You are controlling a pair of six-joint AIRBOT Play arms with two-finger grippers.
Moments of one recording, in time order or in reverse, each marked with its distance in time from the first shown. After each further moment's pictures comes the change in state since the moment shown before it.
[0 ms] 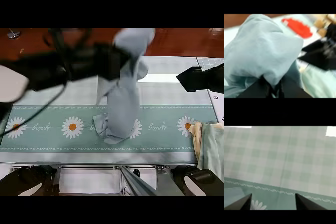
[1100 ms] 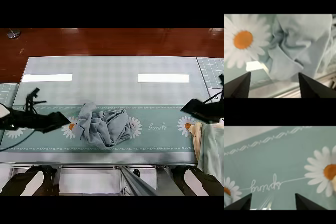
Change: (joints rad) left arm 0.826 0.171 -0.701 -0.066 -0.647 0.100; right arm -0.500 -0.112 -0.444 0.236 0.103 -0.106
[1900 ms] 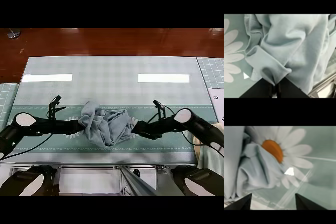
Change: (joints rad) left arm -0.254 -0.066 -0.116 -0.181 0.305 0.109; right arm 0.644 -0.254 -0.221 0.424 -0.336 0.028
